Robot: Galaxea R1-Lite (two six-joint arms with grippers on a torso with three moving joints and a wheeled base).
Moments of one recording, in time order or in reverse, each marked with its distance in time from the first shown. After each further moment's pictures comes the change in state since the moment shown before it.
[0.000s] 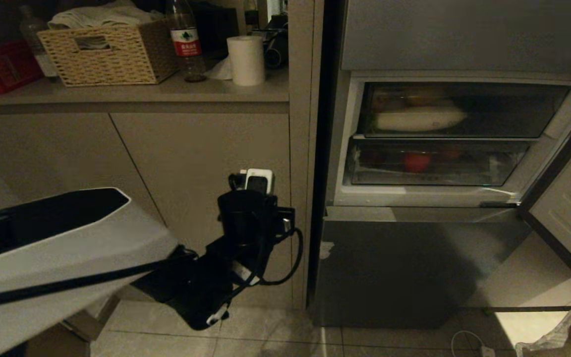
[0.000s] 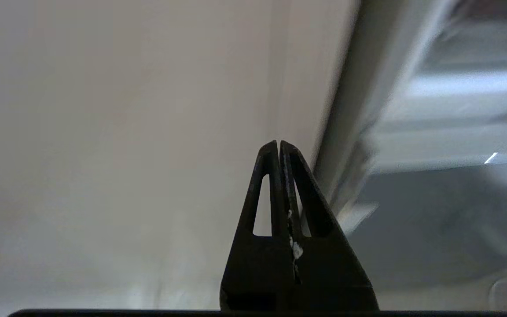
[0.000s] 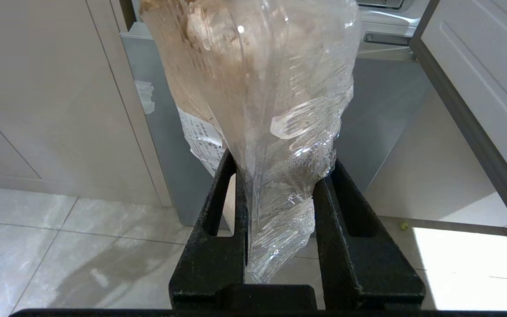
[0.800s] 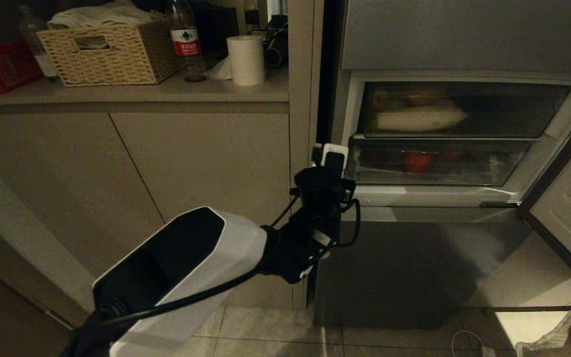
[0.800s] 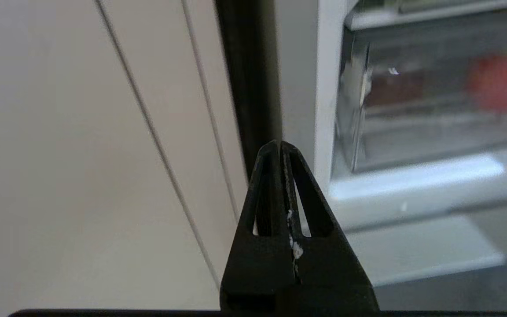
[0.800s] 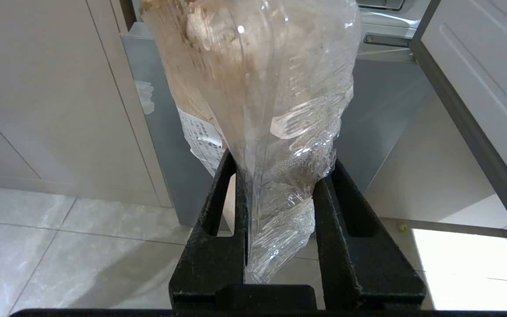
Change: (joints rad) left arm -0.114 0.362 -0.816 0.230 0.100 0.205; right arm 0.000 0.000 0.000 -0.003 0.000 -0.004
